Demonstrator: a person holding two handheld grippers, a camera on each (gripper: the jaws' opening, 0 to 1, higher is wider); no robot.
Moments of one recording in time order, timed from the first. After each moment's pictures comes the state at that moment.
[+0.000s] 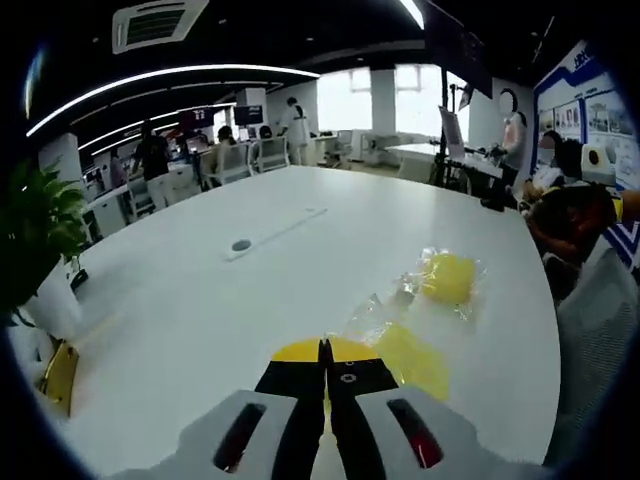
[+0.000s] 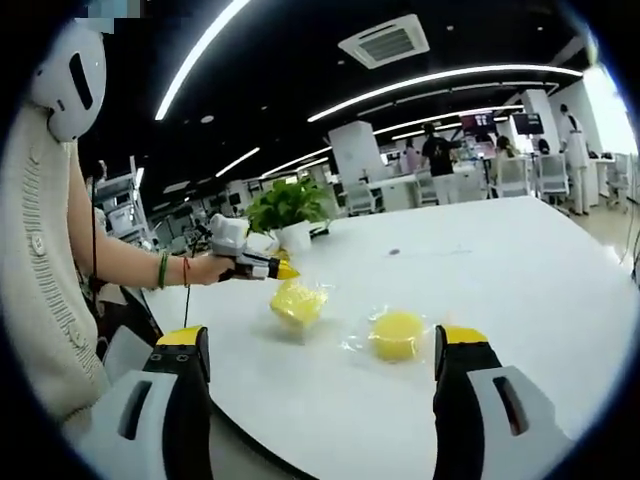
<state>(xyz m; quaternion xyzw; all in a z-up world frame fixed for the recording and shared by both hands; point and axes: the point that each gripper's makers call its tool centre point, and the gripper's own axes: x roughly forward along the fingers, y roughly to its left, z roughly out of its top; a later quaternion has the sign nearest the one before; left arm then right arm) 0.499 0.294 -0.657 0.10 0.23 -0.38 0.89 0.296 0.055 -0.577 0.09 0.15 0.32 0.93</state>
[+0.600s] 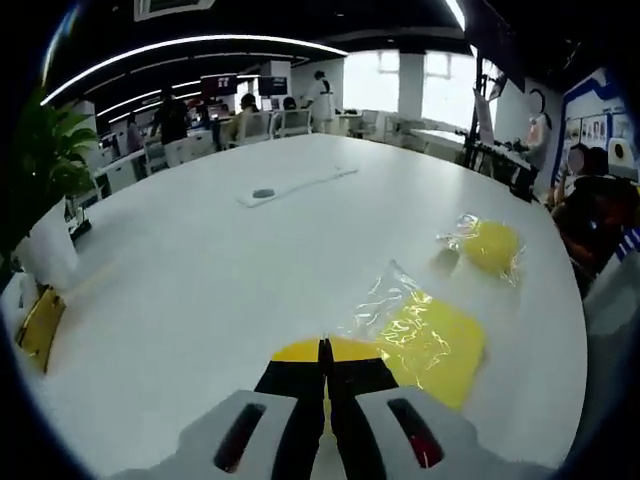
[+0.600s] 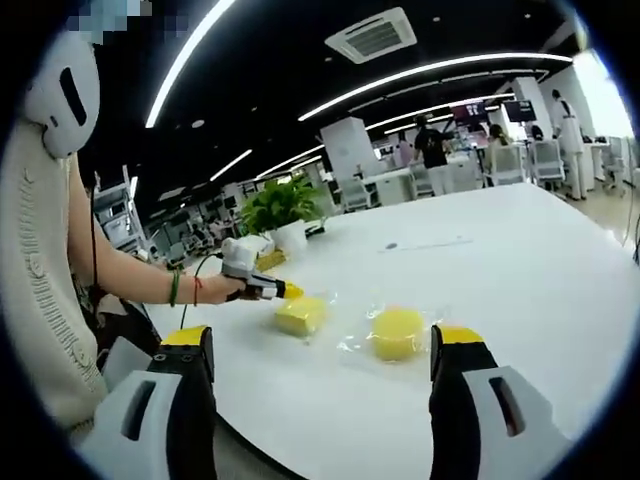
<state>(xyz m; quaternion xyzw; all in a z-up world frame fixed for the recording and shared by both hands) 0.513 0.315 -0.713 0.07 0.28 -0.33 0.90 0.308 0.063 -0.579 0.11 0.16 0.32 0.93</state>
